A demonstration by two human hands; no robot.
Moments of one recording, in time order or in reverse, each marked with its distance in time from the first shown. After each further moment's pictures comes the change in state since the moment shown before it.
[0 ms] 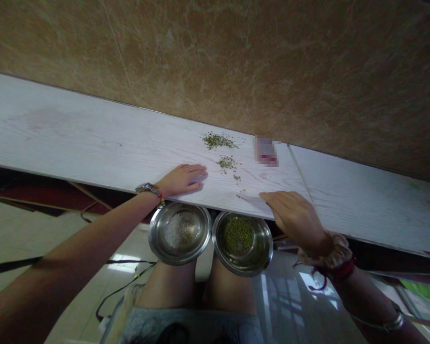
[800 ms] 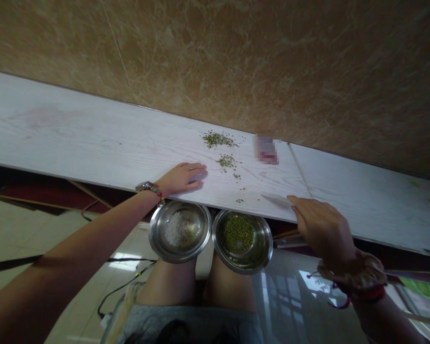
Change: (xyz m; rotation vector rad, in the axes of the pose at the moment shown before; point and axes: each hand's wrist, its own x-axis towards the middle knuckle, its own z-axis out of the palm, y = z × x) left_hand 0.000 -0.002 0.003 0.016 0.031 0.020; right_hand -0.041 0.011 -0.013 -0.165 -0.005 0.149
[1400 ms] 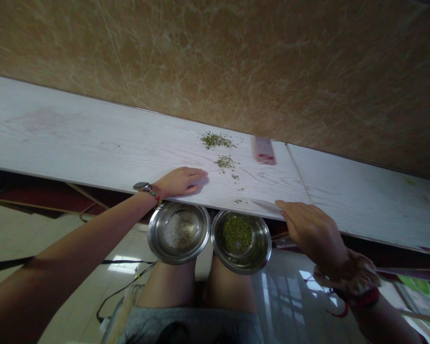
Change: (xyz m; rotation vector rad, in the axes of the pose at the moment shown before) left_hand -0.003 0.003 0.000 0.009 0.069 0.153; right_hand 0.008 -0.013 -0.010 0.051 -0.022 -0.054
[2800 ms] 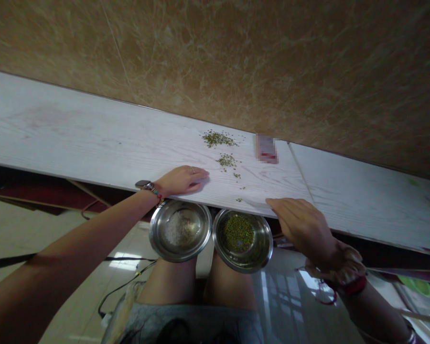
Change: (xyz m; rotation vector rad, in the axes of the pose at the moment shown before) left_hand 0.001 0.002 -0.001 -0.032 -0.008 -0.027; right_hand 0.013 -0.008 0.007 0.144 0.028 -0.061
